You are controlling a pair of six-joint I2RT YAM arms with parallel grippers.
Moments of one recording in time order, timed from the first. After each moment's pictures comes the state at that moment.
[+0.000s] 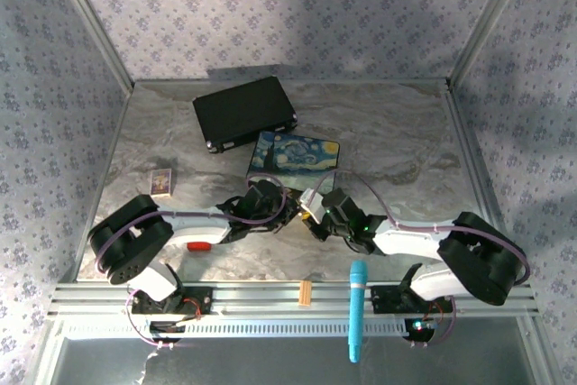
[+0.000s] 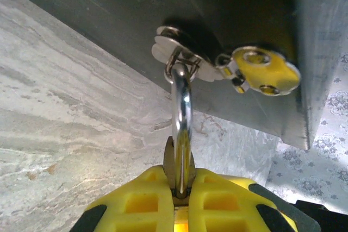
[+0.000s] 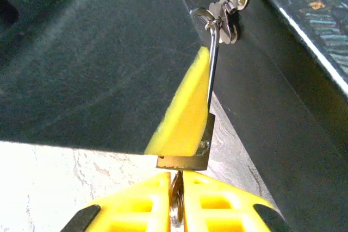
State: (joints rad) left arm -0.94 1.55 0.59 0.32 0.11 -1.47; right arm 0.87 1.34 0.41 0.26 -0.04 -0.09
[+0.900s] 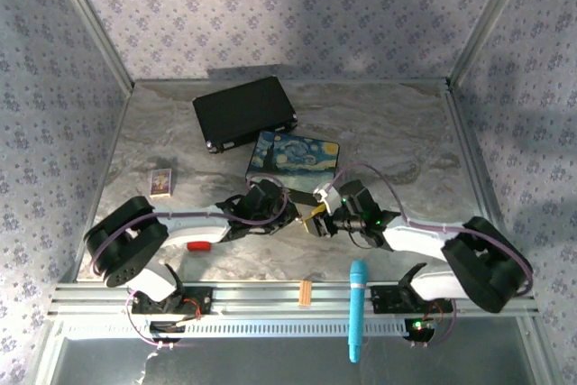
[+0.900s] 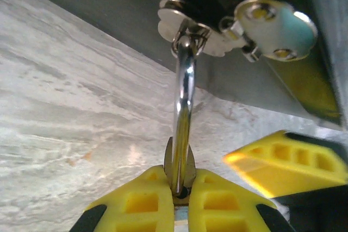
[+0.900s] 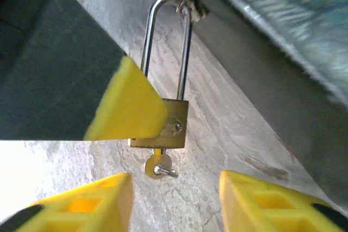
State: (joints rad) left arm -0.94 1.52 0.63 0.14 0.10 -1.31; right arm 0.70 1.26 0.37 0.24 -0.34 0.15
